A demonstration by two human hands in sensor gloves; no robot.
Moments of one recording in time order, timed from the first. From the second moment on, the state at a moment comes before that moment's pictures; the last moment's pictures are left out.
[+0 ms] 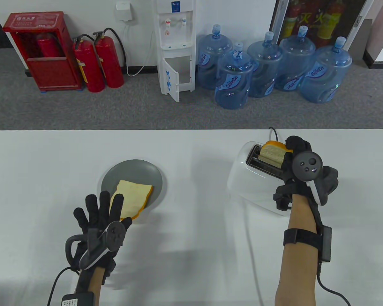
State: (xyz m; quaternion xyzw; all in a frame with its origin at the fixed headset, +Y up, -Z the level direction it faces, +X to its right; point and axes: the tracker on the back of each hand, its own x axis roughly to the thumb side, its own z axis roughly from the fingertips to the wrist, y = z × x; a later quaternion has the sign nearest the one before) left_hand -0.255 -0.715 -0.269 0.03 0.01 -0.03 1.00; right_hand 0.257 -0.610 -0.384 -0.13 -0.21 0.95 0.21
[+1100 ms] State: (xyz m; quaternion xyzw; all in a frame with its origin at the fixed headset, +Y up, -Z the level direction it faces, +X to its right) left_hand -0.255 -0.716 -0.270 0.03 0.01 -0.03 1.00; right_hand 0.256 -0.610 -0.386 -0.15 -0.16 0.96 0.18
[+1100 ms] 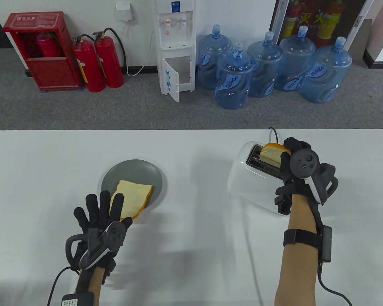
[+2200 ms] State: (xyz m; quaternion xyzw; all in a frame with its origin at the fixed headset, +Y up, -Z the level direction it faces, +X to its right) left_hand -0.236 -0.718 -0.264 0.04 -0.04 -0.03 1.00; right_hand 0.232 -0.532 -0.302 -0.01 -0.27 0.94 0.20
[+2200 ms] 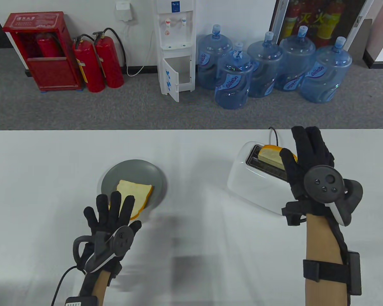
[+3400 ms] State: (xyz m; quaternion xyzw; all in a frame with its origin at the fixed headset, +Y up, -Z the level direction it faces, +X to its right) left_hand -0.225 -0.719 -0.262 0.04 -0.05 -0.03 1.00; right_hand 0.138 -0.570 -0.239 0.17 -0.33 0.91 0.19
